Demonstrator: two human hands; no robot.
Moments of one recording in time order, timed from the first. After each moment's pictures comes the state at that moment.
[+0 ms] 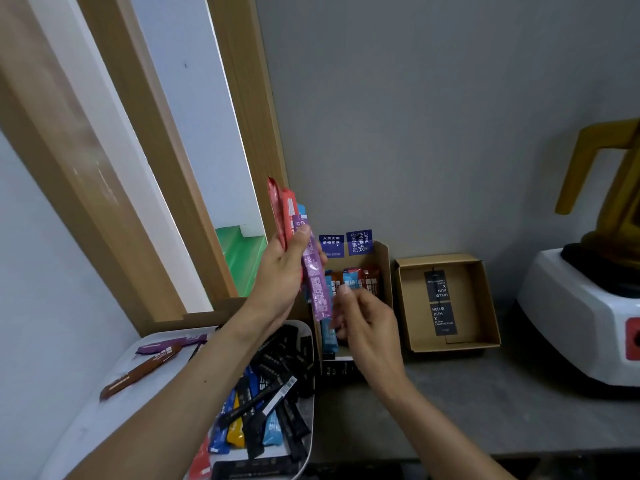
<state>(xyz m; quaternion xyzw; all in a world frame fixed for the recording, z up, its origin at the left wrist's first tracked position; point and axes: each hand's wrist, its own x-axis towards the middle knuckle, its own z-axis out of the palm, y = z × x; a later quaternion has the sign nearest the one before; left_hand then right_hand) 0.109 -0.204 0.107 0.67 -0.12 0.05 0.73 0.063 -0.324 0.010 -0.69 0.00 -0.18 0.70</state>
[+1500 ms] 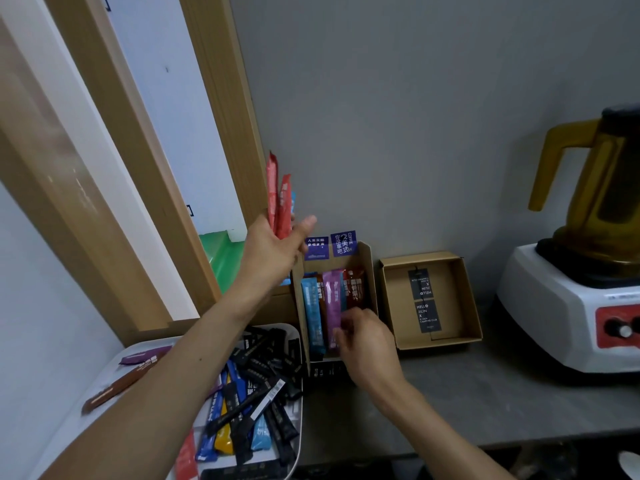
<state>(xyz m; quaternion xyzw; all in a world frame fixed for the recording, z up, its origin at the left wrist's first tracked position) 0.127 -0.210 0.132 0.78 -0.15 0.12 0.59 0.063 -0.348 -0.021 -0.89 0.04 -0.16 0.43</state>
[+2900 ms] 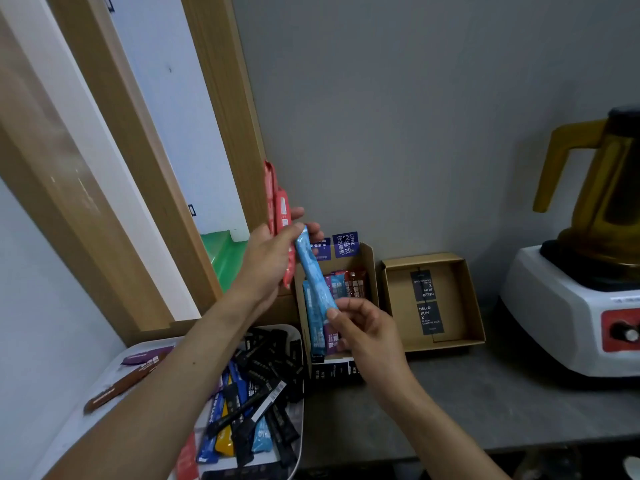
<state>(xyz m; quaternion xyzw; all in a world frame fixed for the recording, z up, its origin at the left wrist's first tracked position) 0.123 -0.211 0.129 0.65 -0.13 0.01 0.74 0.043 -0.341 0.018 -0.61 0.04 -0.10 0.78</state>
